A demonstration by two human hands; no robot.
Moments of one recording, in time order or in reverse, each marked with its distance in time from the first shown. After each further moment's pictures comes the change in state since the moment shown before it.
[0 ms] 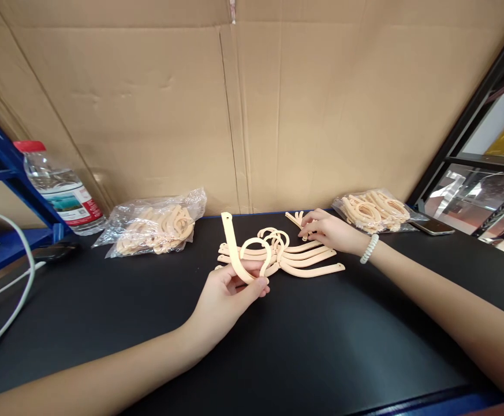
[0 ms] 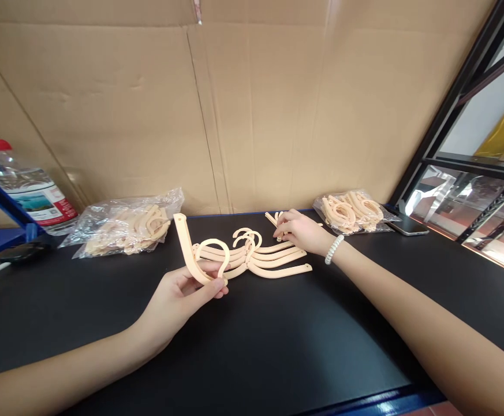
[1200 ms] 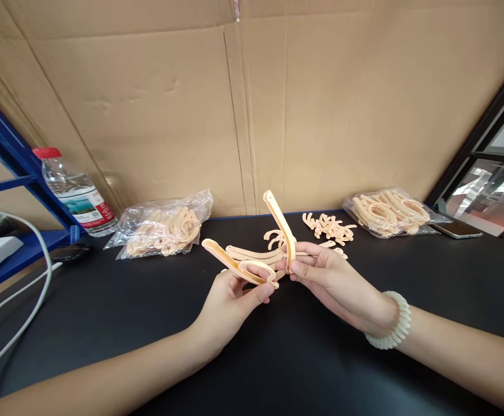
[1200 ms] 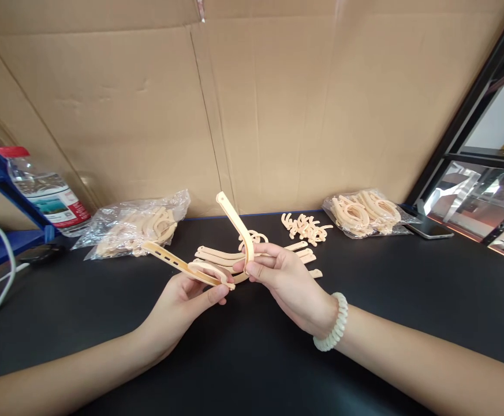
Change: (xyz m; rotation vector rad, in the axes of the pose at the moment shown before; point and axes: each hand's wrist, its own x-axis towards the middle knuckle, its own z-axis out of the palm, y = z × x) left_hand 0.002 -0.001 -0.002 -0.019 -0.055 0.038; right_hand -0.019 -0.124 0.037 1.358 0.123 0.438
